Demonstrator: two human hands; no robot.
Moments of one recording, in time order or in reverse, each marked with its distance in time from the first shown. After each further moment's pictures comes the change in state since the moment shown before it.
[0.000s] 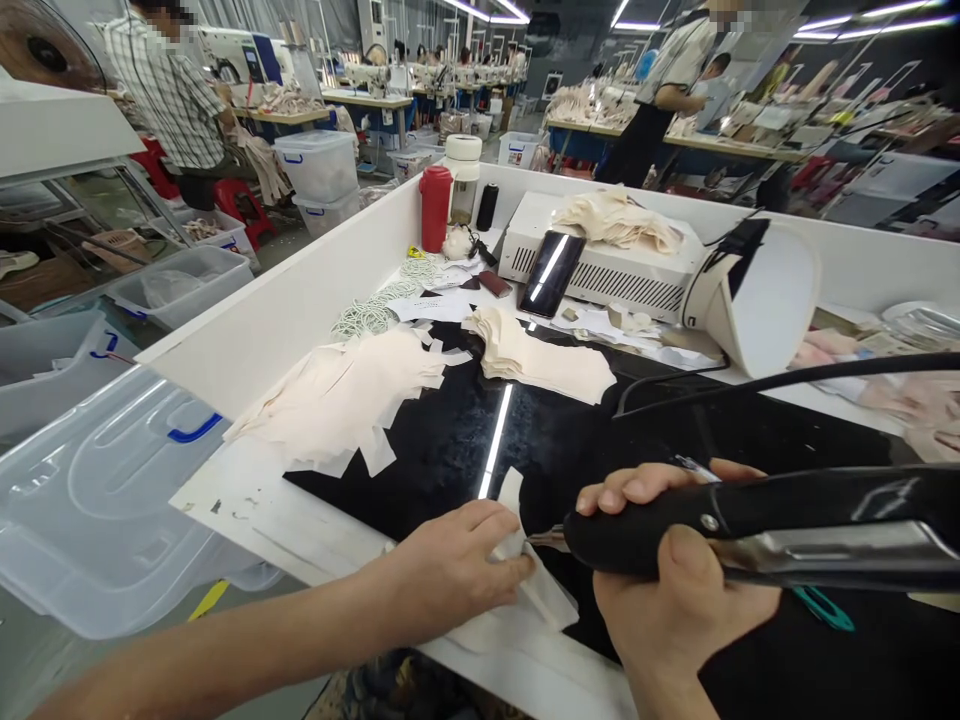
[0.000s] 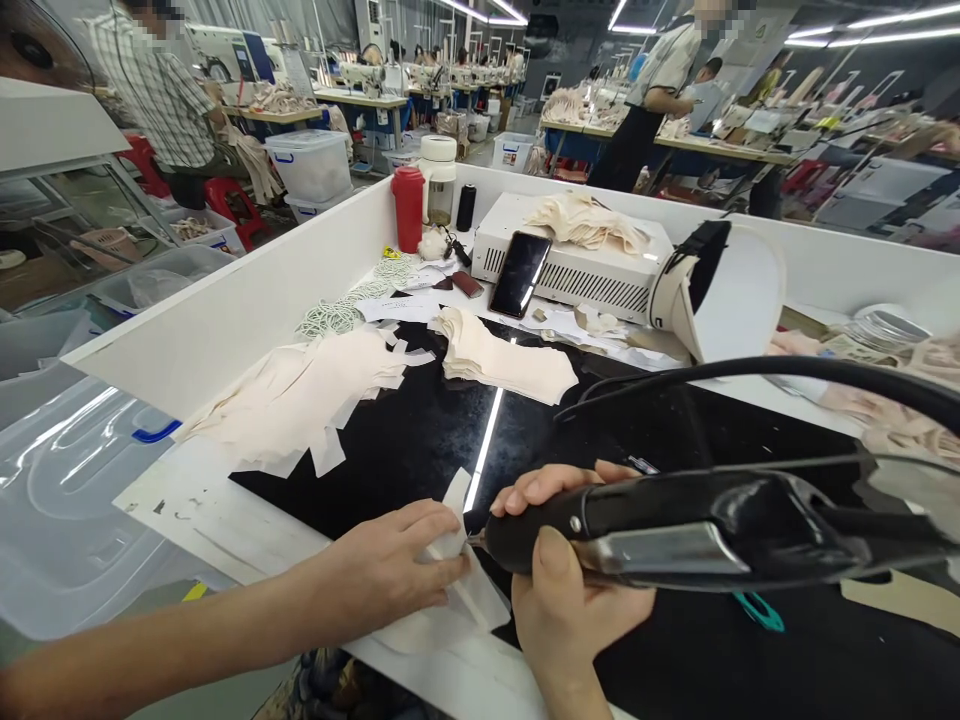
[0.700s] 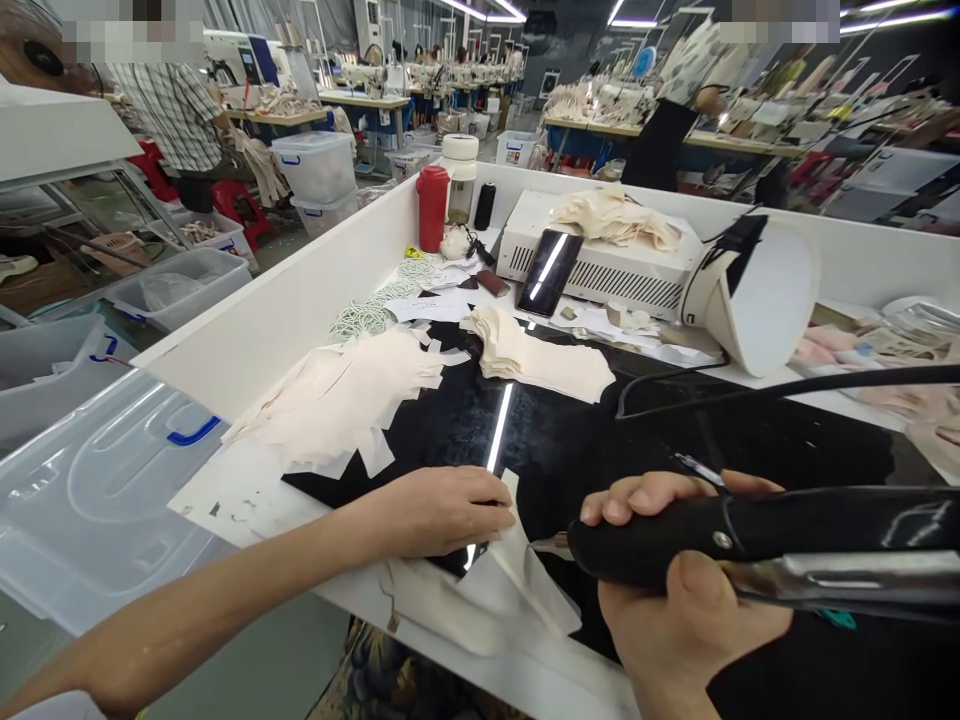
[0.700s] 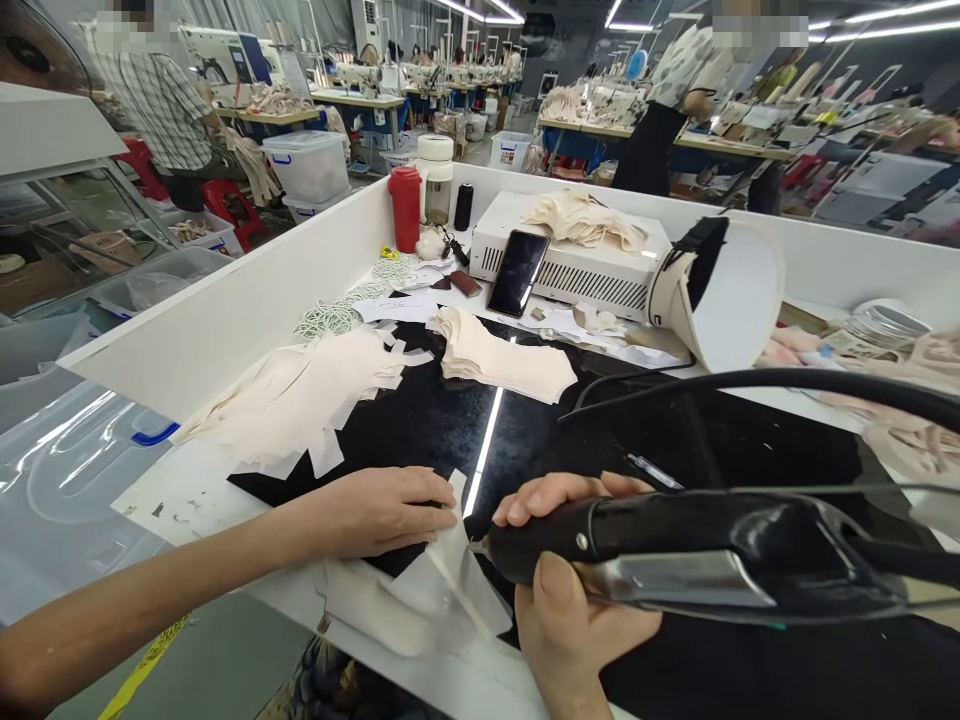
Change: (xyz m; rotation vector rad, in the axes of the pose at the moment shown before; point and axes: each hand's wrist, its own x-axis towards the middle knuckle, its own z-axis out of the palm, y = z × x) left_hand 0.011 -0.057 -0.015 -0.126 -0.093 0.154; right_hand -0.004 -0.002 -0.004 0.024 -0.014 -0.010
